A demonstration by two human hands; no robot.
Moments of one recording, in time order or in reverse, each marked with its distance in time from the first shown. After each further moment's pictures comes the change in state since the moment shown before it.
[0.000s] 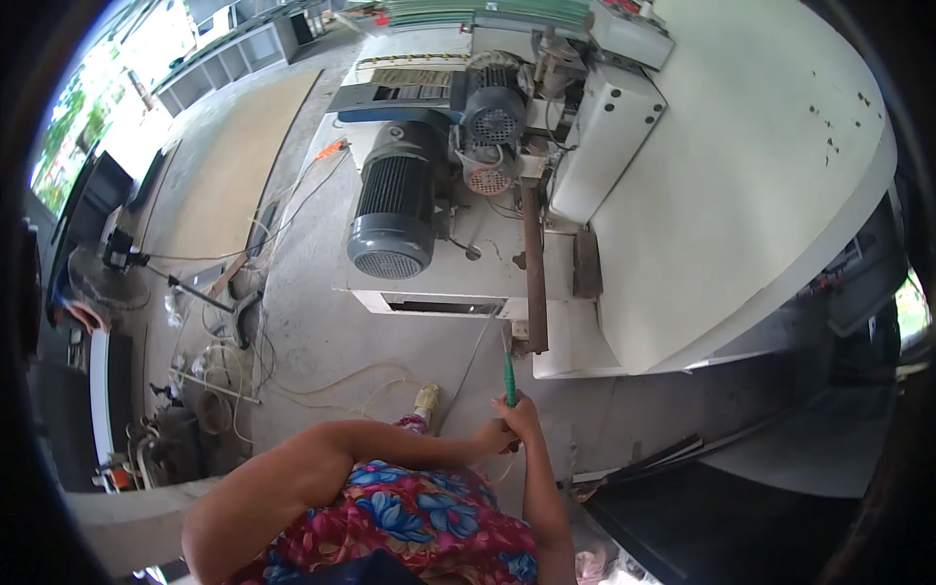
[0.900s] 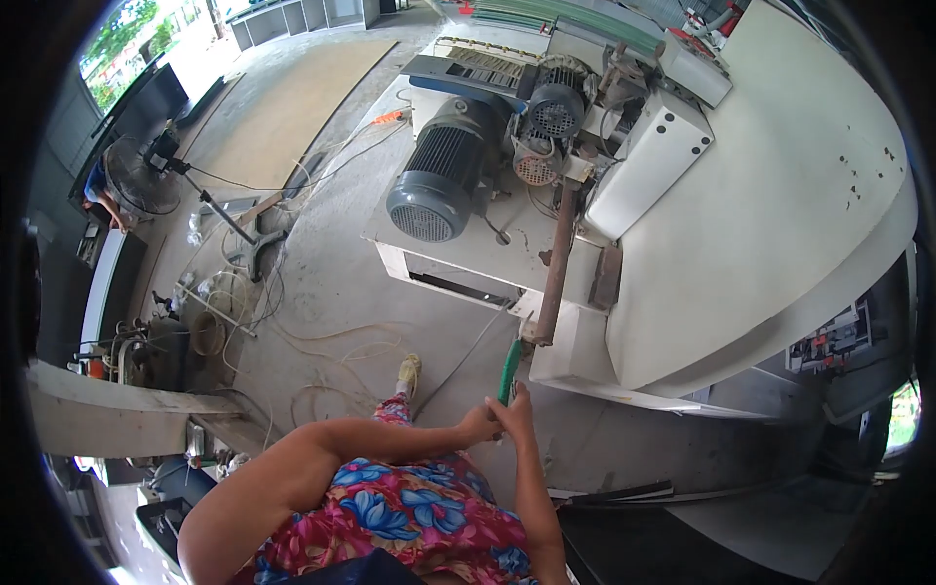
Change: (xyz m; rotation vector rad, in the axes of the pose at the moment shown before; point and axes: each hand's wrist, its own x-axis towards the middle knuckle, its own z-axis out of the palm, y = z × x) left_hand -0.011 -0.026 0.025 0.014 0.082 0.135; right_hand -0.026 0.023 -0.017 -0.153 0.002 -0.196
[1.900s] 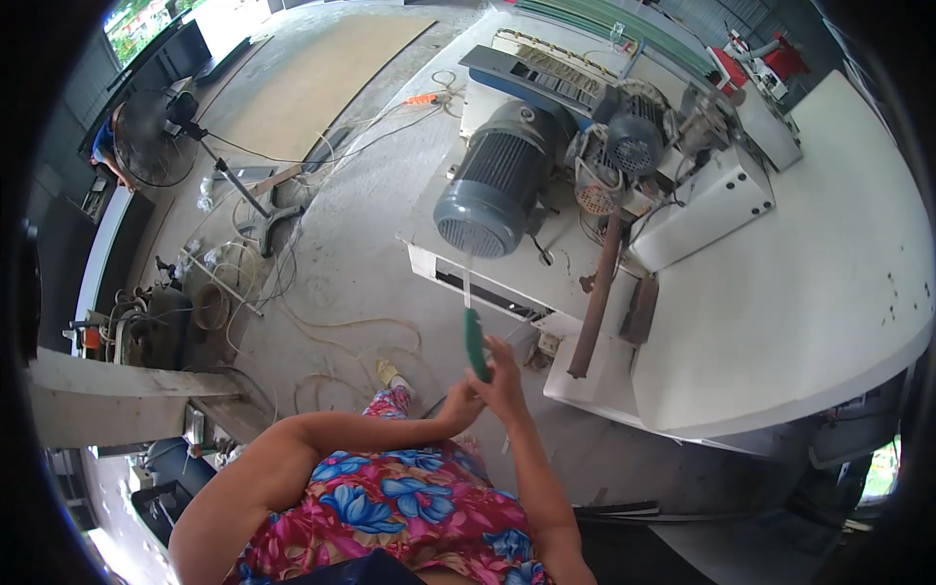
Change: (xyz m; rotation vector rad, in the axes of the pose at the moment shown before) left_hand -0.004 0.002 -0.127 -0.217 0.530 0.483; right_hand 0.062 -0.181 0.077 0.022 -0.135 -0.593
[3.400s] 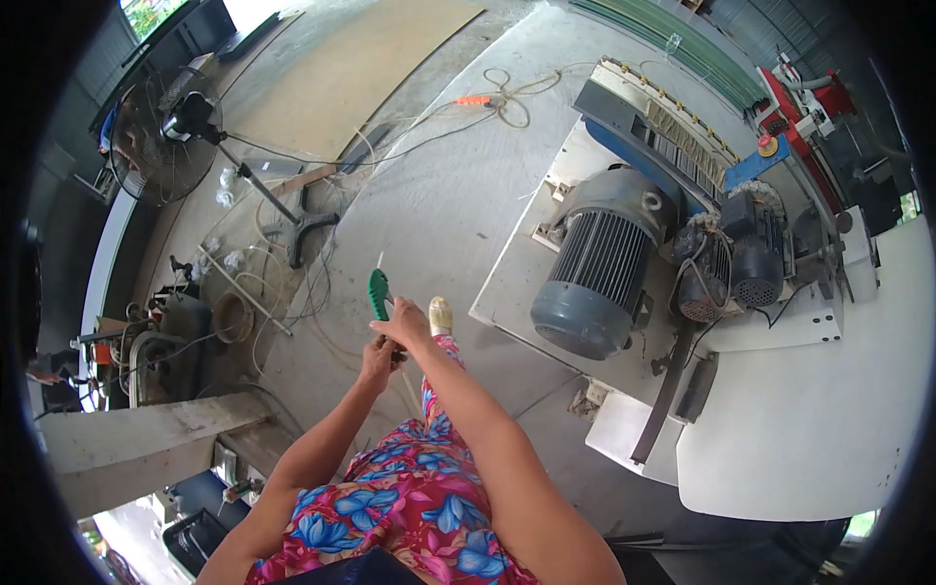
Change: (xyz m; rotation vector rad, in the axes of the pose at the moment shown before) left_hand 0.190 -0.031 -0.387 -0.412 0.454 -0.418; right_hand 0.332 -0.011 0.365 -0.319 -0.502 0.136
